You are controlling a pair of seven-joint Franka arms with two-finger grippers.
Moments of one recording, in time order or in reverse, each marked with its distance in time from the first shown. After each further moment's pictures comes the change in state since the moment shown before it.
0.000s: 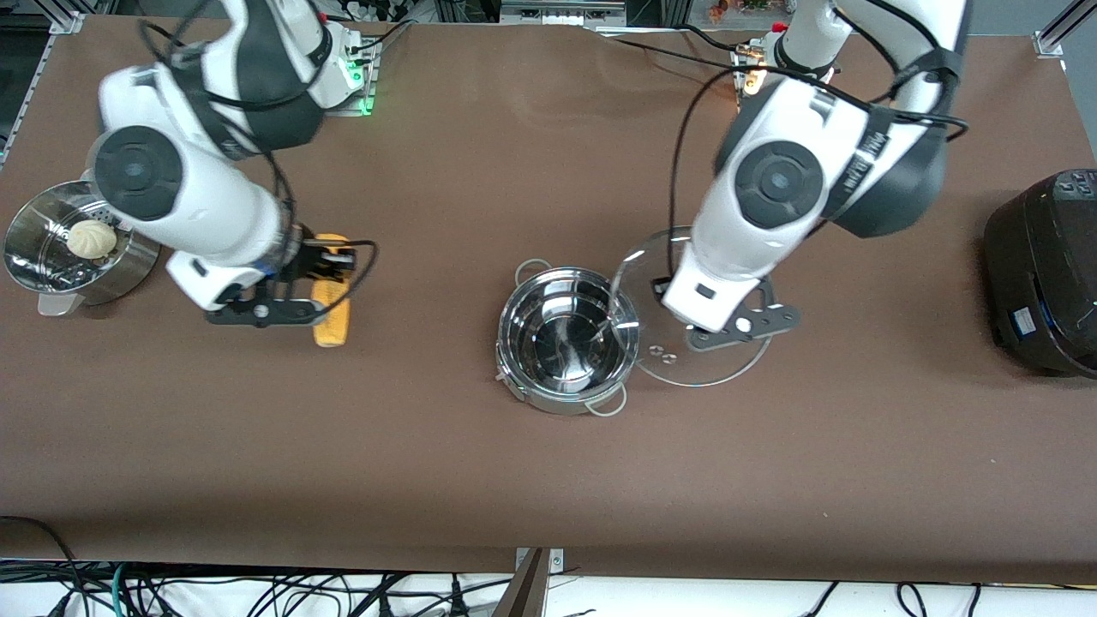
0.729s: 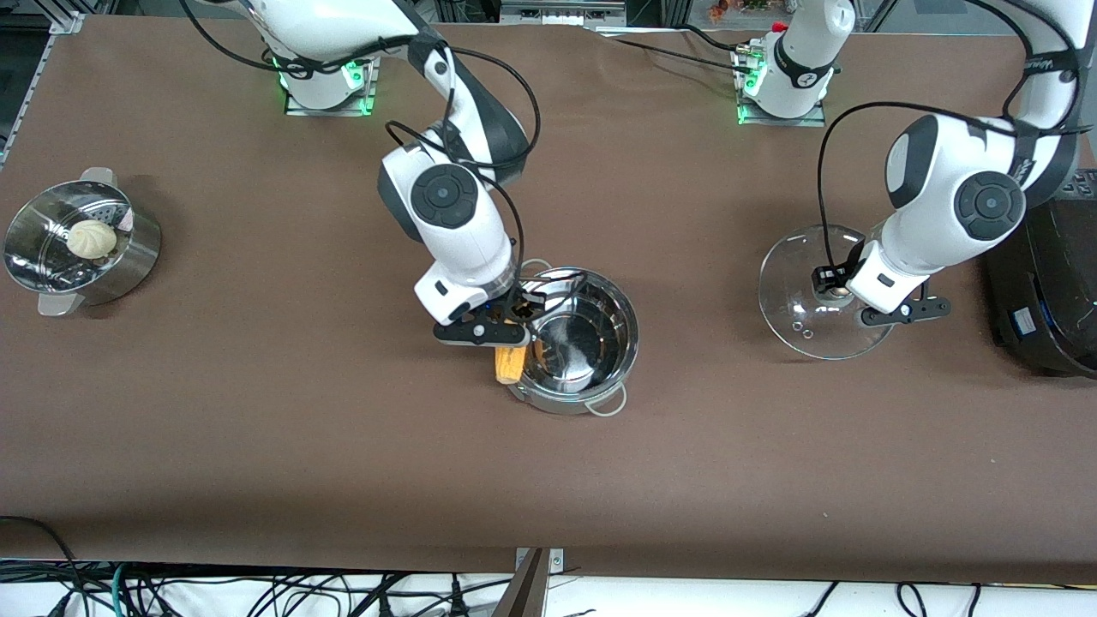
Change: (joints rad) left arm 0.381 -0.343 0.007 -0.908 0.001 0.606 0.434; right arm 0.246 0.326 0.002 0.147 0.001 0.408 0.279
